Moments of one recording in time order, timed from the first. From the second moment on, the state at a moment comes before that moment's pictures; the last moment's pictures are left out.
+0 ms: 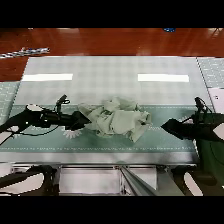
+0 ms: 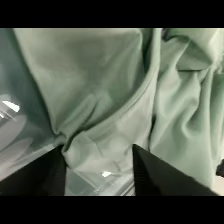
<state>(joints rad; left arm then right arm) -0.02 -1.36 0.54 0.43 -1.07 -1.03 -0.08 -0.62 0.44 -1.10 1.11 1.73</state>
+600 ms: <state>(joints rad) -0.07 -1.40 0.60 0.39 -1.05 -0.99 0.27 -0.89 0.35 -0.85 0.86 1.70</state>
